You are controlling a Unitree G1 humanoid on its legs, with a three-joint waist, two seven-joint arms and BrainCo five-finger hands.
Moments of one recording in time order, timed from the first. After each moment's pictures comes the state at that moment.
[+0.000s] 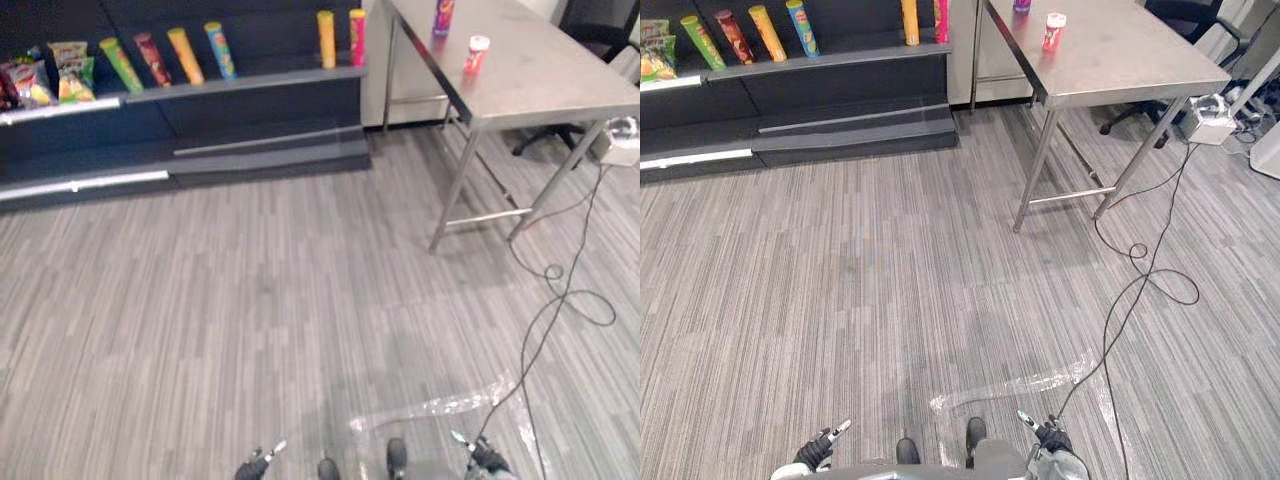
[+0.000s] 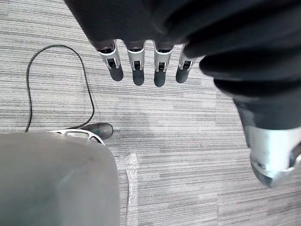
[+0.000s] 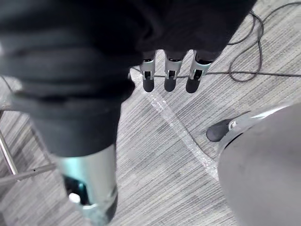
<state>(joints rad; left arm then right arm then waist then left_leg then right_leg) 0.03 0.16 -0.03 1.25 -0.31 -0.17 -0.02 0.01 -0.07 -0.31 1.19 0.32 -0.18 0.05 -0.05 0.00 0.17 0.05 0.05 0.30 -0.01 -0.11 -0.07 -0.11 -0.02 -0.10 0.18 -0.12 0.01</state>
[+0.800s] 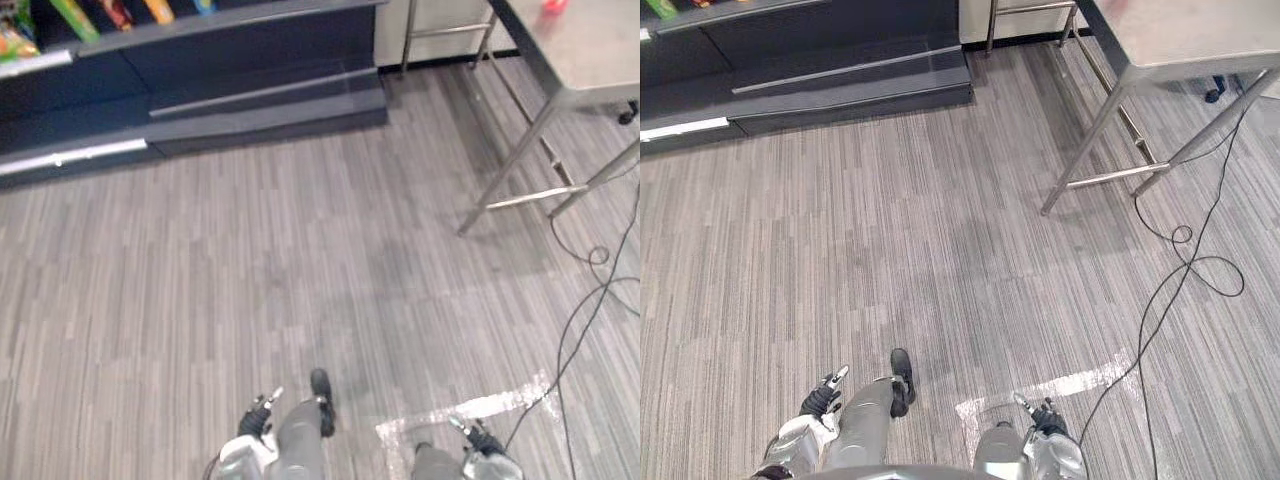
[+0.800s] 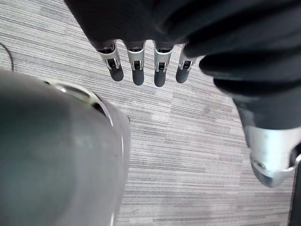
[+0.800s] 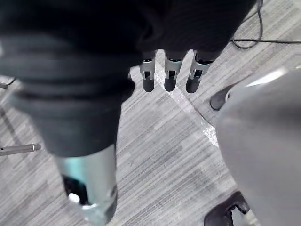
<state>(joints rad) -0.08 0.16 0.00 1.19 -0.45 -0.21 -0.02 -0.04 -0.05 -0.28 1.20 0.32 -0.19 0.03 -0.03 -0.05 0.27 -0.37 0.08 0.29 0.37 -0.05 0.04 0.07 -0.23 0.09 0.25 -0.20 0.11</state>
